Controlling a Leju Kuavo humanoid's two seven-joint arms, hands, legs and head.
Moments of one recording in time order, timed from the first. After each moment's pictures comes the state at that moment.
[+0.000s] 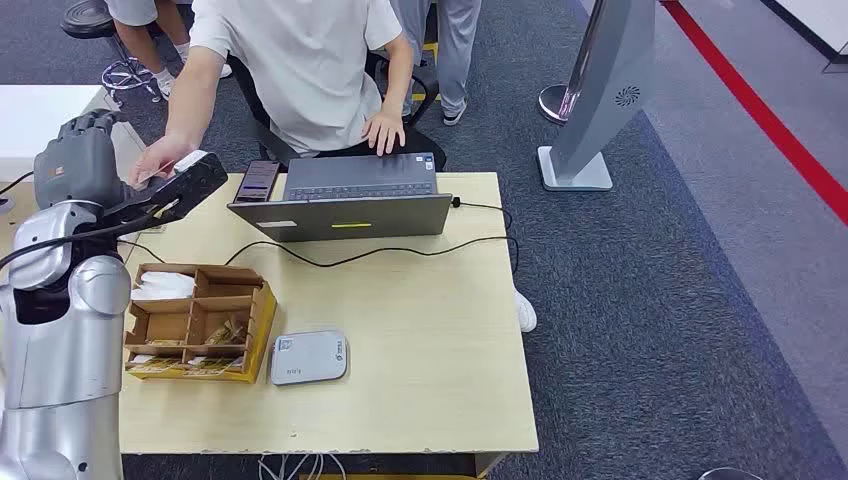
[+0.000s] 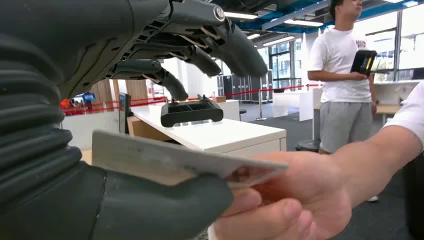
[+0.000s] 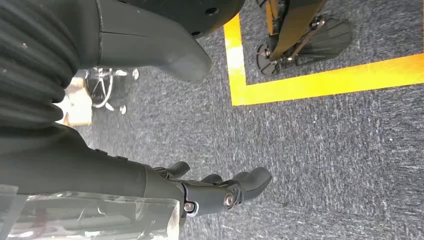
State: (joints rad) left arm -0.70 0.01 -0.19 -1.34 -1.33 -0.29 0.28; right arm -0.06 0.20 -0.93 -0.21 0.92 -0.34 -0.10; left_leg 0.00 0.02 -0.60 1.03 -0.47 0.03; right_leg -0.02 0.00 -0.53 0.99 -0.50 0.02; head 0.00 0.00
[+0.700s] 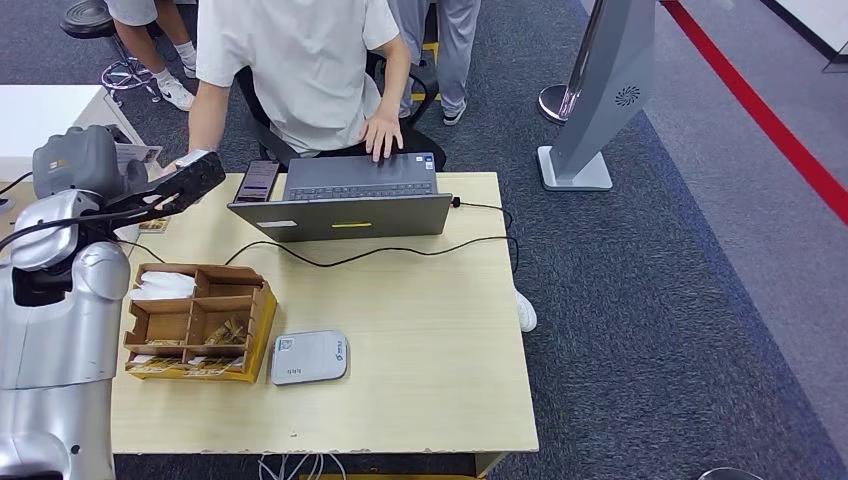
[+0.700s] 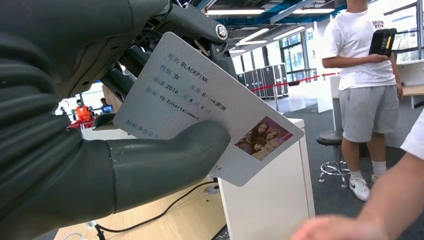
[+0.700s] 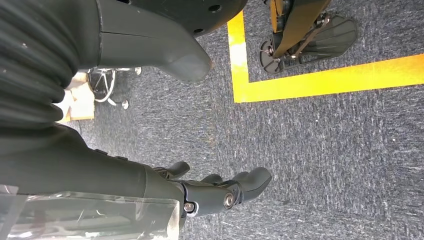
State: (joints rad) left arm -0.75 0.03 -0.22 -1.27 -1.35 -0.32 0.30; right arm -0.06 0.20 -0.93 -0.21 0.94 -0.34 -0.09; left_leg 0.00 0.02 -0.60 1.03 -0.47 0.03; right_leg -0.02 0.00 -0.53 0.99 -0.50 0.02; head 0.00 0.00
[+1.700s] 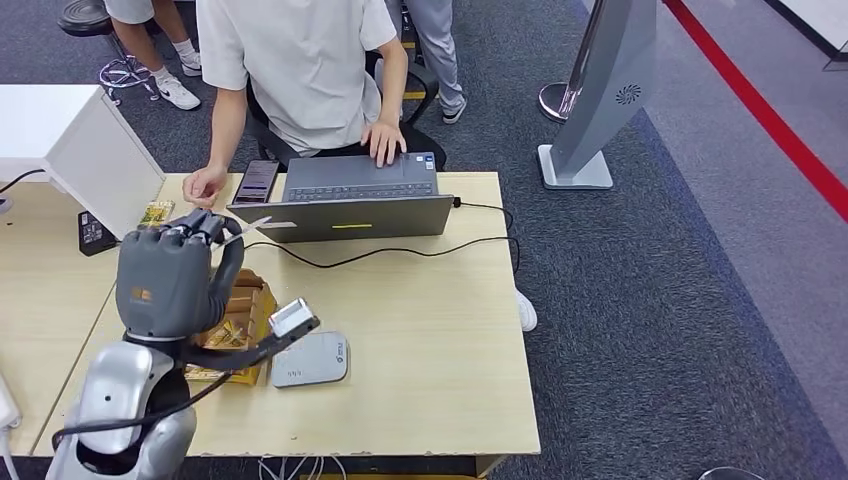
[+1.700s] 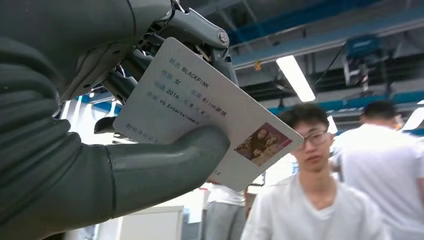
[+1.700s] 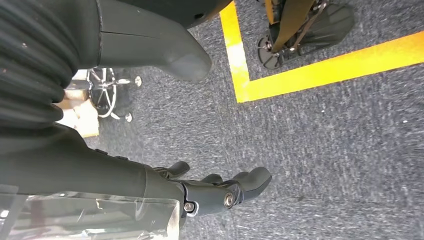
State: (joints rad) left arm -0.24 0.09 -0.55 -1.83 -1.41 0.11 0.11; right arm -0.05 0.20 -0.97 -0.21 0.88 -0.38 -0.10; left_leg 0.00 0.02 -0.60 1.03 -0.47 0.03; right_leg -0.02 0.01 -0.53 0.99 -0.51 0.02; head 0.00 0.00
